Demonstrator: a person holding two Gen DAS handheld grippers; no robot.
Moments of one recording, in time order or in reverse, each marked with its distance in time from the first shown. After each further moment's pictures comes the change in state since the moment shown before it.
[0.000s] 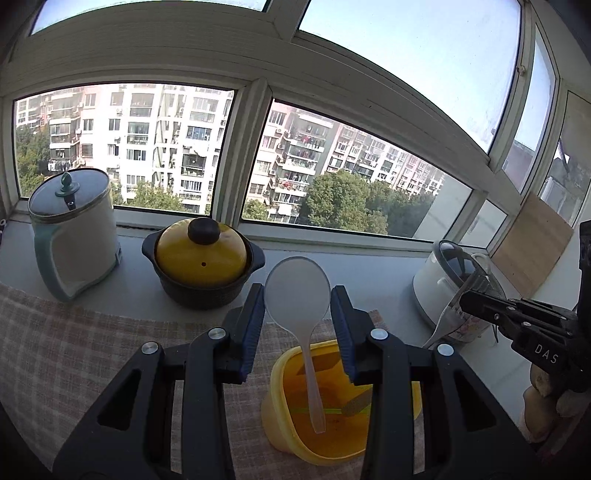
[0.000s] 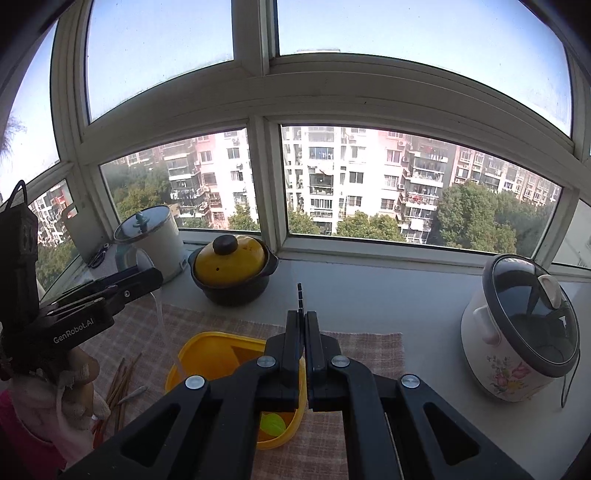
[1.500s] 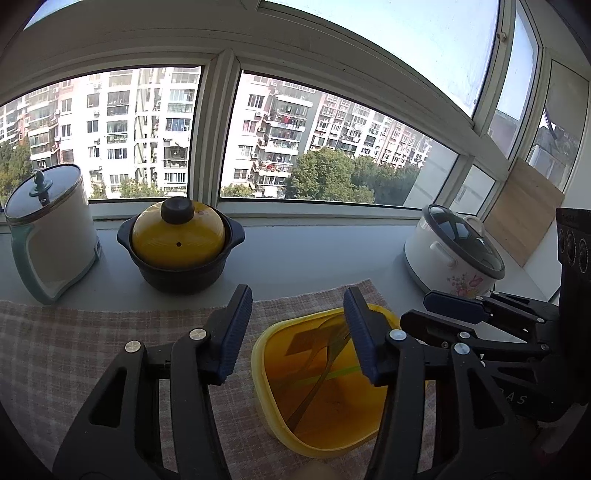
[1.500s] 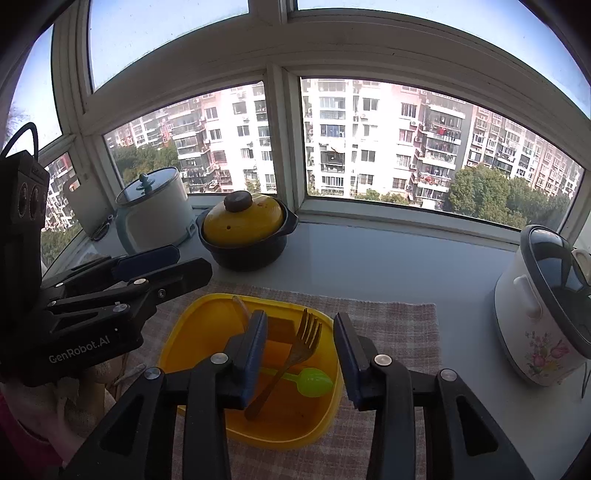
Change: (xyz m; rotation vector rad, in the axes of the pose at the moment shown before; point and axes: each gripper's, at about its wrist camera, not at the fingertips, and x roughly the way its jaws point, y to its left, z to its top) left arm 0.014 -0.008 -0.014 0.088 0.072 -0.051; right arm 0.040 0.017 -0.031 -0.008 0.088 0.034
